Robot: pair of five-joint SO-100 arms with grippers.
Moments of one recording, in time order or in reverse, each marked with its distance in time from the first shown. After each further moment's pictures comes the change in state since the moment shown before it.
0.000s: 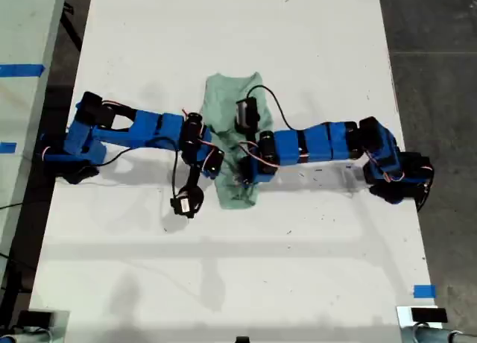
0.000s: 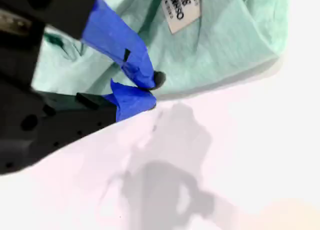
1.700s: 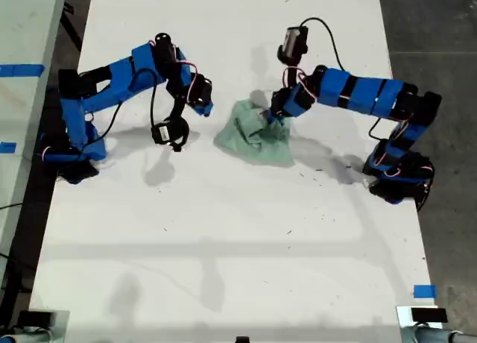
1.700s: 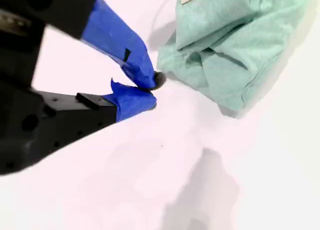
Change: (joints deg) arm 0 -25.7 12.7 -2.1 10.8 23.0; arm 1 35.2 30.8 49.9 -28.8 -24.3
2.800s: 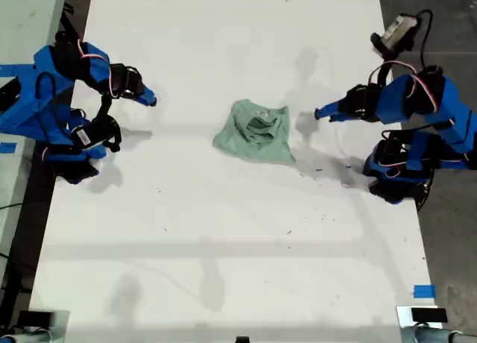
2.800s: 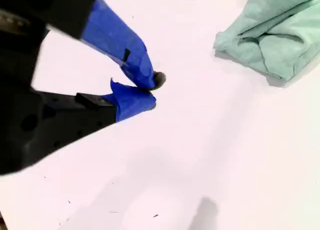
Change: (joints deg) arm 0 -5.1 66.0 58.9 -8.3 -2.4; arm 1 -6.6 64.8 12.8 36.6 17.1
